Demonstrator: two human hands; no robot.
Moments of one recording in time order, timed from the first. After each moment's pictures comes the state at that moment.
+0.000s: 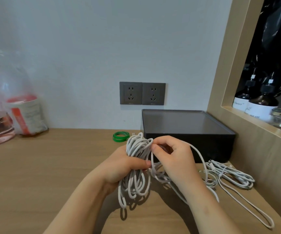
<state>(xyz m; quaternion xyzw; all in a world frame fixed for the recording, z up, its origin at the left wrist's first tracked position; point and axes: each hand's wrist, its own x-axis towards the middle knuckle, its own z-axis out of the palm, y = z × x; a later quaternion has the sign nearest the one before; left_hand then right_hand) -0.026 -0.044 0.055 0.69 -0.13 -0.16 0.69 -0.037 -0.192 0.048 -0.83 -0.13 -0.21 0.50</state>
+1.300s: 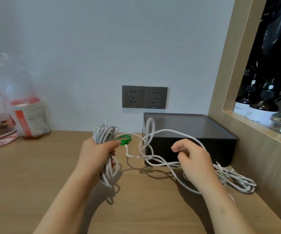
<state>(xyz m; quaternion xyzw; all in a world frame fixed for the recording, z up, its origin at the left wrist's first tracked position) -0.001 -0.010 0.052 0.66 0.06 0.13 0.74 -0.025 -0.229 0.042 -0.88 -0.04 -0.23 0.40</state>
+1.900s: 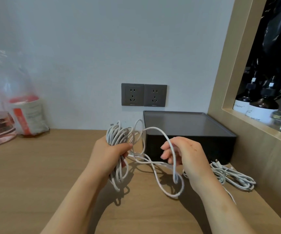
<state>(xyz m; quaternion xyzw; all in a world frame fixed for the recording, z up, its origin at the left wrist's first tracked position) -0.008 -0.025 0.050 0.70 -0.02 0.08 0.71 -0.033 -0.211 0.058 -0.75 -0.03 -0.13 0.65</state>
